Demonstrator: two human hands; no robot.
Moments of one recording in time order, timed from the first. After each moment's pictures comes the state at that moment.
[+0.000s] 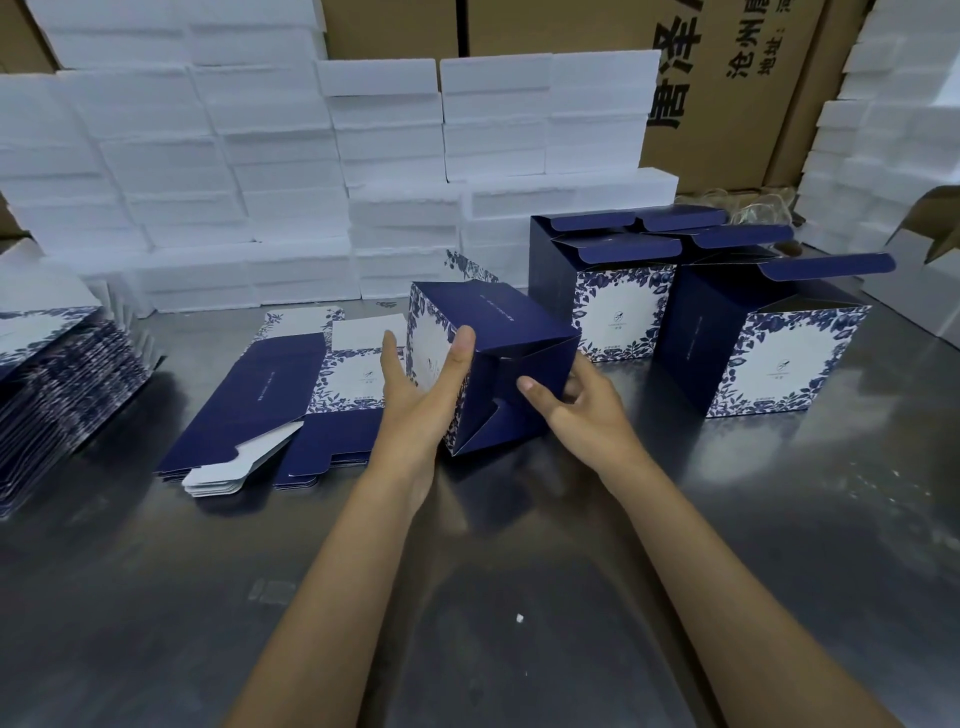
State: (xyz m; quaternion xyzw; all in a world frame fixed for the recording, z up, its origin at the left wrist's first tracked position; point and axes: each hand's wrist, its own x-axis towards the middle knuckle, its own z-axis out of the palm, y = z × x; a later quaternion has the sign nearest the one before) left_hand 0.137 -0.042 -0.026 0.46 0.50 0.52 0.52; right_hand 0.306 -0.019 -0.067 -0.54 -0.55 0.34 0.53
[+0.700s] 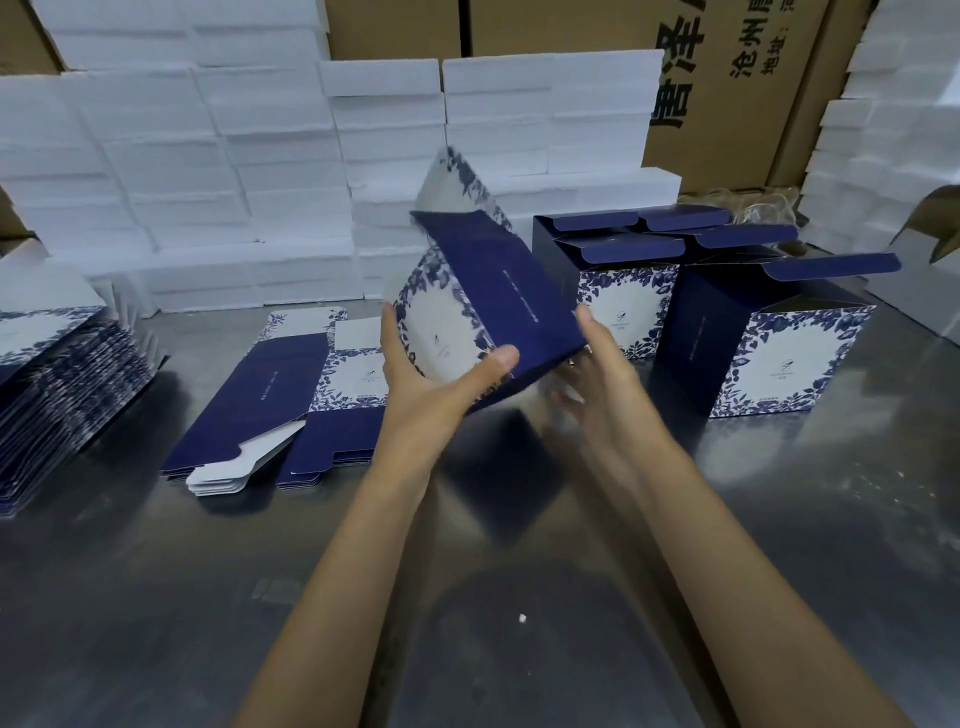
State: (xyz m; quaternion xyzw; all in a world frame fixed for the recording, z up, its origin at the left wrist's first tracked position) left_hand 0.138 -0.040 -0.025 0.52 0.47 0.57 0.44; right_hand 0.309 -0.032 -0.036 -0.41 -0.43 0.55 0.58
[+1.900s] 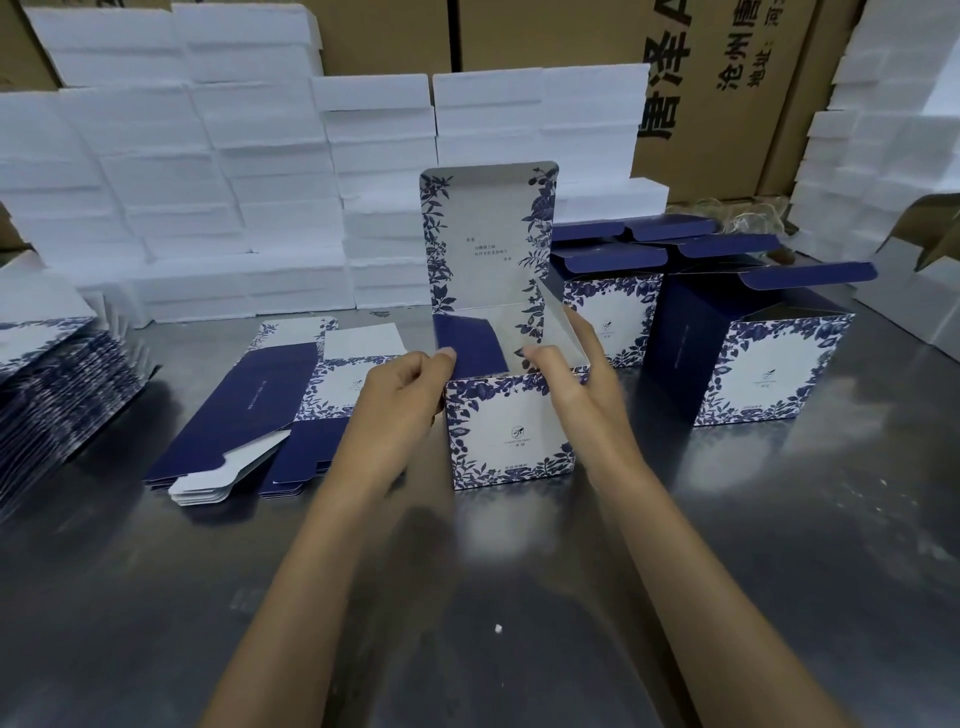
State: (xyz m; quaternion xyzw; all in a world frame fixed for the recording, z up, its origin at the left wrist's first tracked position) left_hand 0.131 -0.051 -0.001 0.59 0.53 0.47 0.38; right_hand 0.300 -0.056 -0.020 -0.50 -0.51 0.36 0.60
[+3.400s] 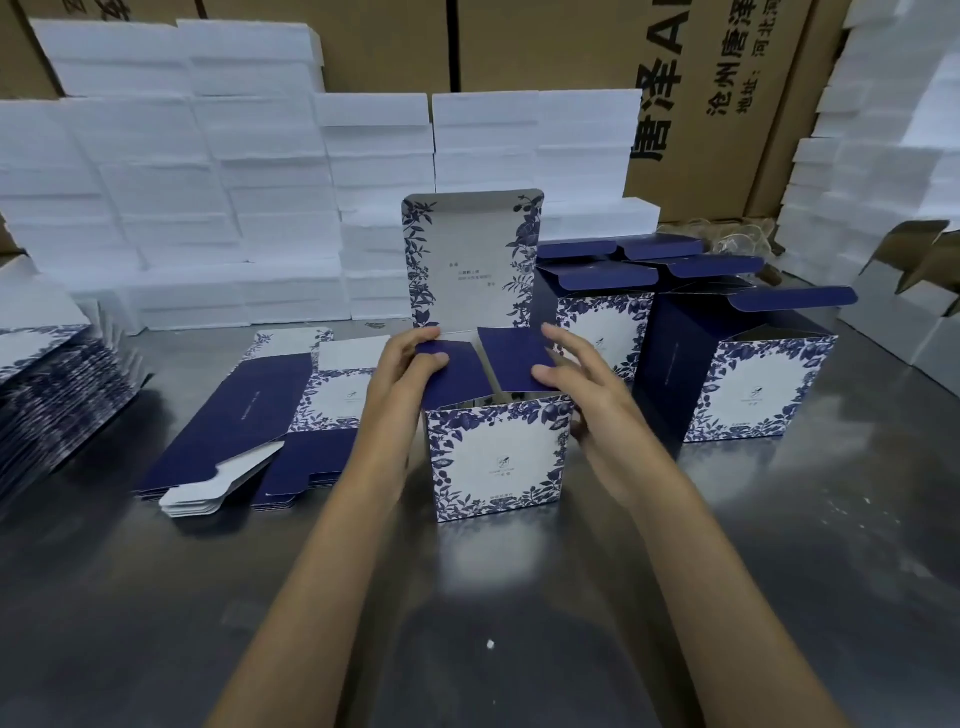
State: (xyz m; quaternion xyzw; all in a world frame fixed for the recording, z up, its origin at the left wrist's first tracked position) left_hand 0.141 -0.025 -0.012 0.45 0.41 0.61 0.51; right_hand 0.324 -0.051 -0.013 -0.44 -0.48 0.51 0.56
